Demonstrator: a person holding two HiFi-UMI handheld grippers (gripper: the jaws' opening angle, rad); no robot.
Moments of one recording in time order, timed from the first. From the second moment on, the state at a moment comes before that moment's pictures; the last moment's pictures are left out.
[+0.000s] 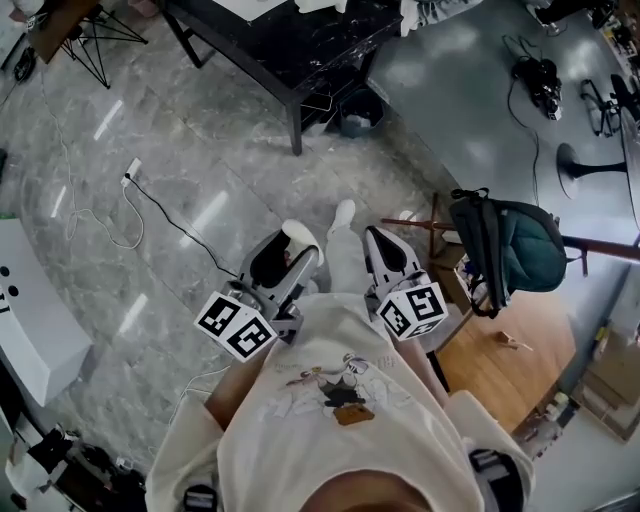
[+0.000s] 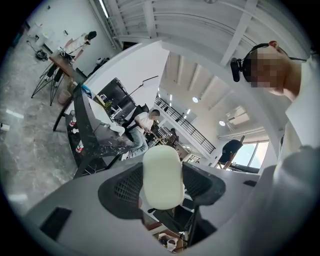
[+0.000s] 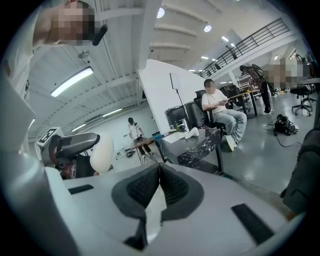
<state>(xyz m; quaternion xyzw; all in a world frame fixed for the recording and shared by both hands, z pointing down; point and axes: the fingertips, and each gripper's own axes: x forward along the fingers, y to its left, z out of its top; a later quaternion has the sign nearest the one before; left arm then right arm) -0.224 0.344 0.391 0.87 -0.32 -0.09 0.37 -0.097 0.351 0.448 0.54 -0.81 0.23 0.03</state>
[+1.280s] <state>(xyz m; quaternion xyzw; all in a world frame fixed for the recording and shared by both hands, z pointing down) -0.035 -0.030 0.392 0.88 -0.32 0.01 0.34 0.087 0.001 0.456 0.54 -0.81 0.24 -0.03</state>
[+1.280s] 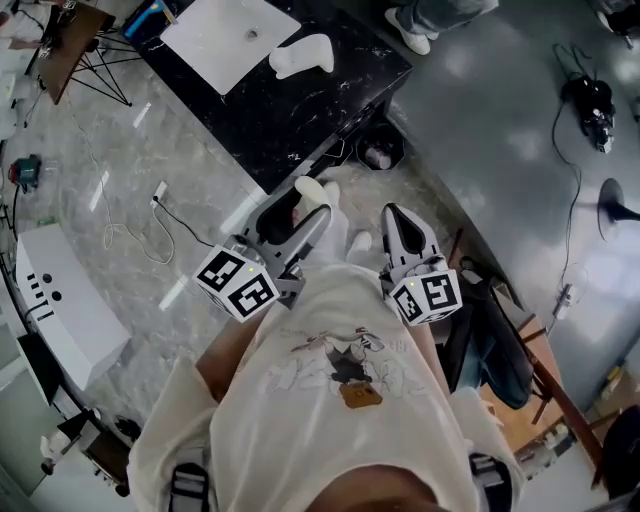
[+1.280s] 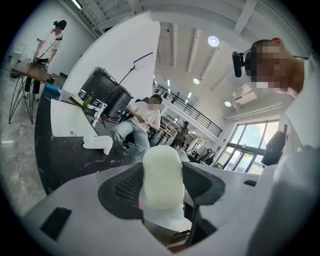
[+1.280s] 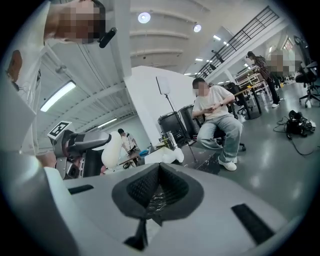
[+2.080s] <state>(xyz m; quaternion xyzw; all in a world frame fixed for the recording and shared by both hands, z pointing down) -0.068 -0.268 0.436 0.94 -0.23 0.20 0.16 0.040 -0.160 0.459 0.56 -0.80 0.21 0.02</state>
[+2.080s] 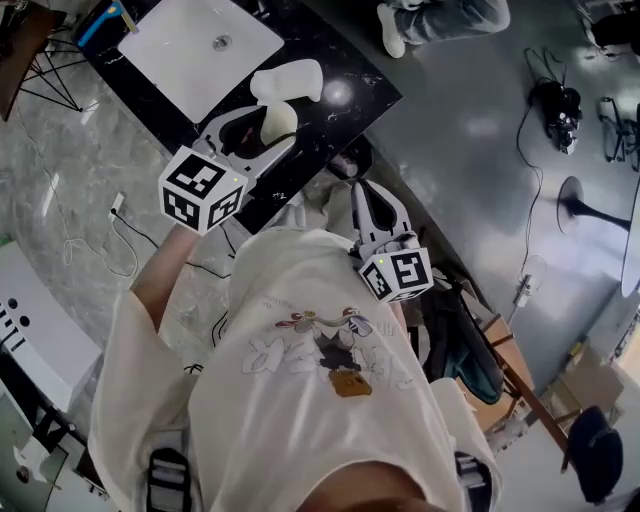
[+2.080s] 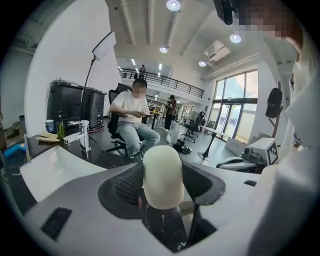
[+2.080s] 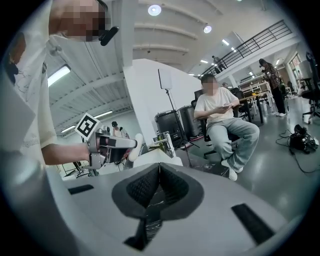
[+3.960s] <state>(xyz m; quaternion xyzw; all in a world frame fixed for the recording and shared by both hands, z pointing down) -0.042 -0.384 0.573 0.91 -0.10 0.41 -0.06 0.060 -0.218 0.508 0.56 -0.79 0.25 0.07</state>
